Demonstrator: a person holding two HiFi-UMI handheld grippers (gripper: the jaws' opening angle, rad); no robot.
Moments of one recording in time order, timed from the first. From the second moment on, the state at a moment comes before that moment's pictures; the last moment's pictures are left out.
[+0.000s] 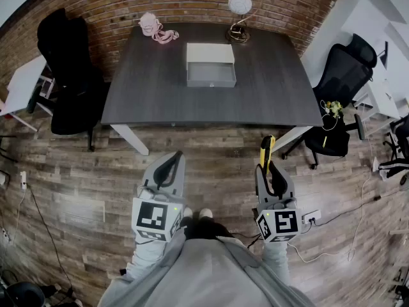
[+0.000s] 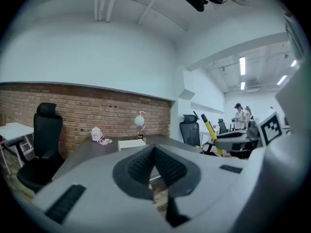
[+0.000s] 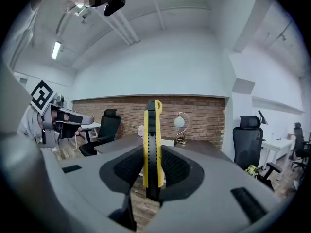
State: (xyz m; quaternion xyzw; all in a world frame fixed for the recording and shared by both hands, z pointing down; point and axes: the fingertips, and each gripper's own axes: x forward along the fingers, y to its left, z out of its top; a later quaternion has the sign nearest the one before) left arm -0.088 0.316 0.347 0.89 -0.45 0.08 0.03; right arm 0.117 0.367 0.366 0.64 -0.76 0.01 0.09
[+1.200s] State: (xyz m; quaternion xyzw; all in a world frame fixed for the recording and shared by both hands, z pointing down) left arm -0.102 0.197 0.347 0.86 -0.50 0.07 0.02; right arm 0.126 0.243 0.363 0.62 -0.79 0.02 0.05
